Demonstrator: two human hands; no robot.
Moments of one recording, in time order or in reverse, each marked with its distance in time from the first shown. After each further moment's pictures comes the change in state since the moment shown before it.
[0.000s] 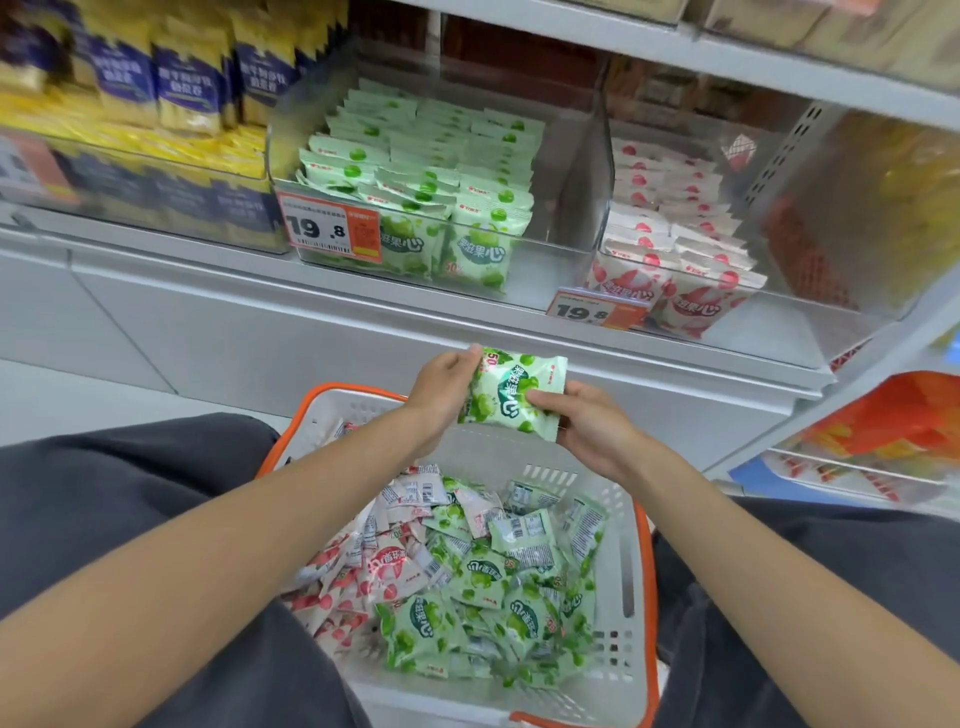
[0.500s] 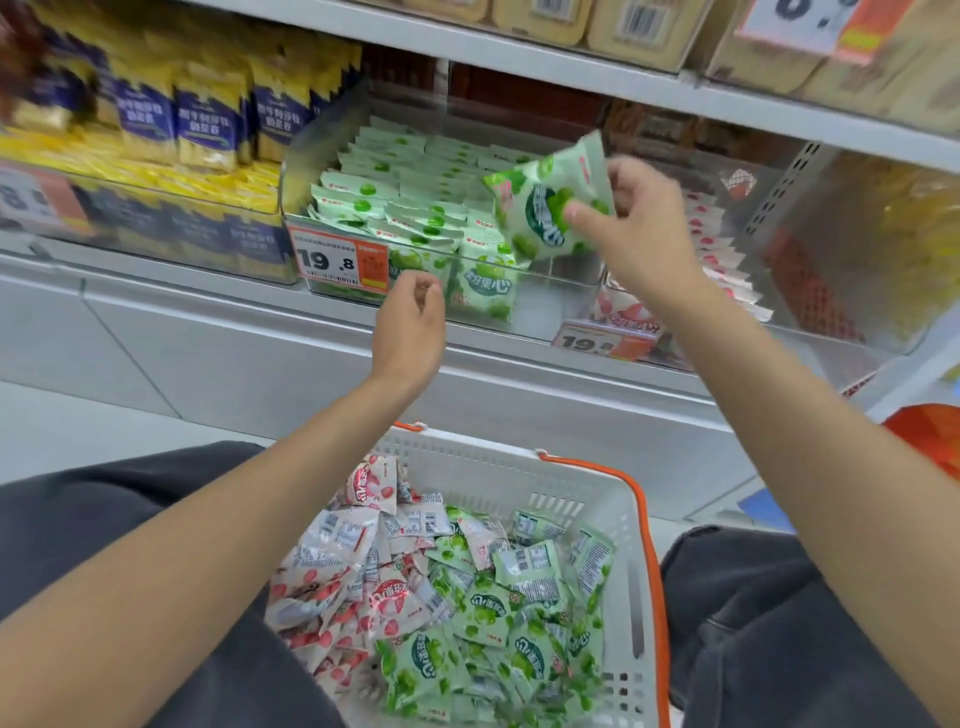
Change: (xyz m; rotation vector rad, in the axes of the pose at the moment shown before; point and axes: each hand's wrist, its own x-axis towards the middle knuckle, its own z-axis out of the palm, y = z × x) left_hand 0.029 0.064 -0.041 0.184 0.379 0.490; right_hand -0.017 -0.186 0.048 -0.679 0.288 -0.851
